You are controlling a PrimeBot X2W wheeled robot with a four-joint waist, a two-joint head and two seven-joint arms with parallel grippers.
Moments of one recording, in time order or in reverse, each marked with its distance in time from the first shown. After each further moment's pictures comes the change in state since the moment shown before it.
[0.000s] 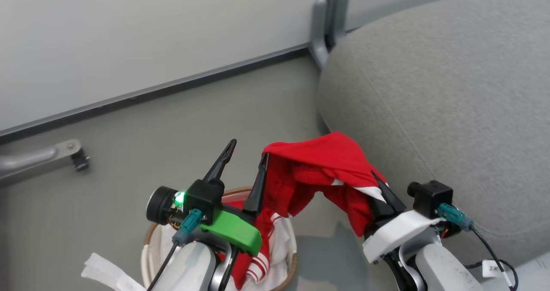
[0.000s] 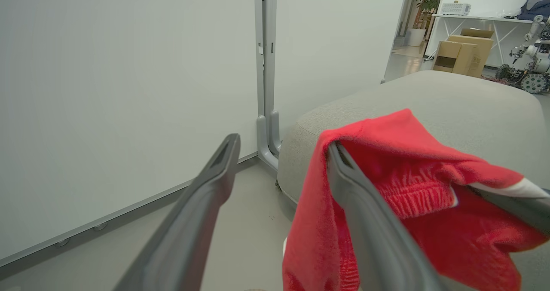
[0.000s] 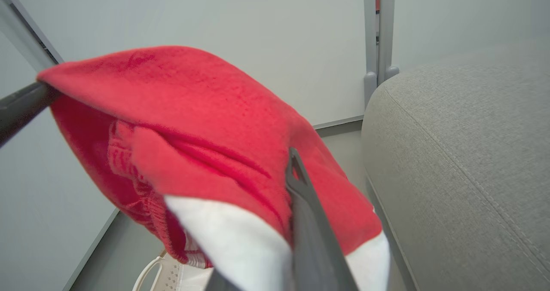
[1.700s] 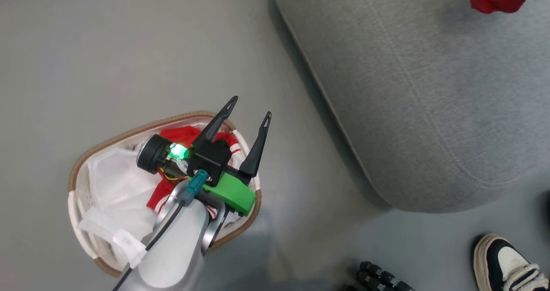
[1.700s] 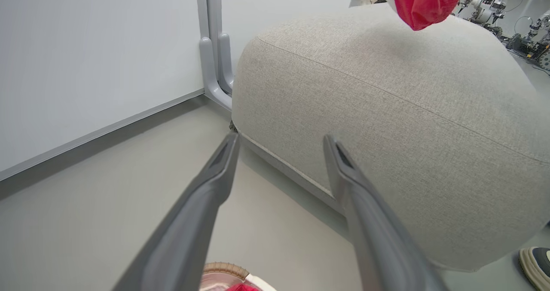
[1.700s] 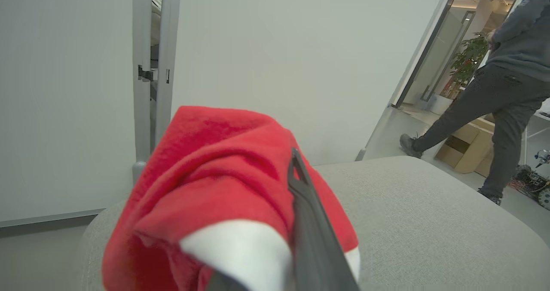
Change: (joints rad) left arm -0.182 0.021 -0.003 0.078 0.139 -0.078 0.000; right arm -0.690 -0.322 -0.462 0.226 -0.195 0.000 0.000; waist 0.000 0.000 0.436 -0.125
